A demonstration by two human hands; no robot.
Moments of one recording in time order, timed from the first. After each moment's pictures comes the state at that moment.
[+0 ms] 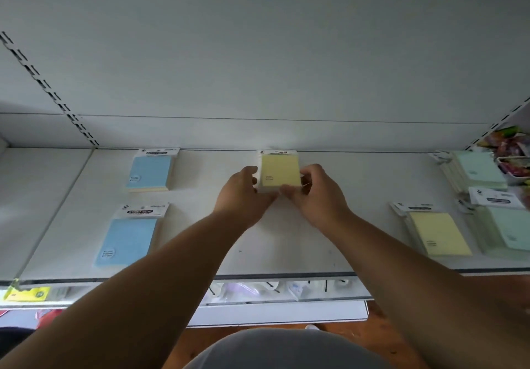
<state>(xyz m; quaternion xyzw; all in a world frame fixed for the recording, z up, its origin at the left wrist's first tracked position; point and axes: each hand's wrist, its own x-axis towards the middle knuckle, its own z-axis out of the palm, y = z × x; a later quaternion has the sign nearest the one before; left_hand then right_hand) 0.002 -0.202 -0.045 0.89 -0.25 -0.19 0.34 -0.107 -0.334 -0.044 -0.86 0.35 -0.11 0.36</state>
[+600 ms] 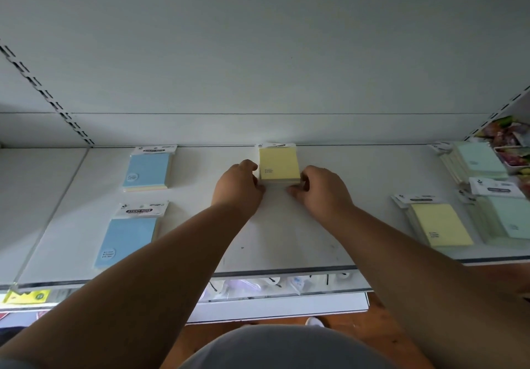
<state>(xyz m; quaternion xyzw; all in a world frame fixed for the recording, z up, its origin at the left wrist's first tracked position) 0.020 -0.206 -0.058 0.90 -0.30 -0.12 0.29 -0.104 -0.344 -0.054 -0.92 0.32 -0.07 0.23</state>
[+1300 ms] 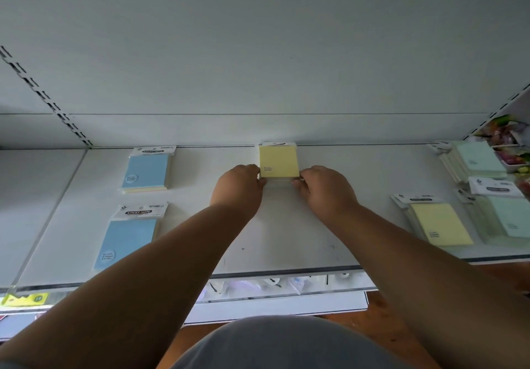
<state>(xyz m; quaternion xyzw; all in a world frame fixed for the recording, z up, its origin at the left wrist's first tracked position) 0.016 -0.206 -0.050 0.91 -0.35 -0.07 0.21 -0.109 -0.348 -0.046 -0.96 0.23 -0.07 0.12</state>
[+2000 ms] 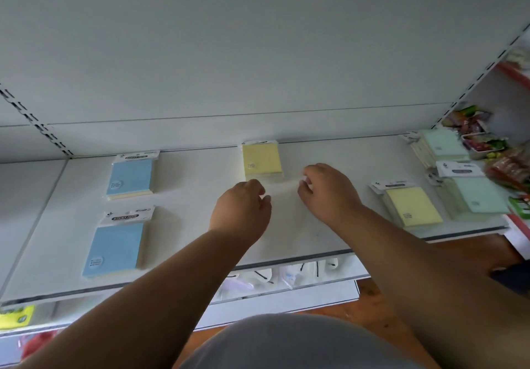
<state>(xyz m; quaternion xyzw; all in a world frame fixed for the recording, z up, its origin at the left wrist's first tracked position) -0.040 -0.190 -0.048 0.87 -0.39 -0.05 0.28 -0.151 -0.341 -0.023 -0.94 0.29 -0.11 0.13</state>
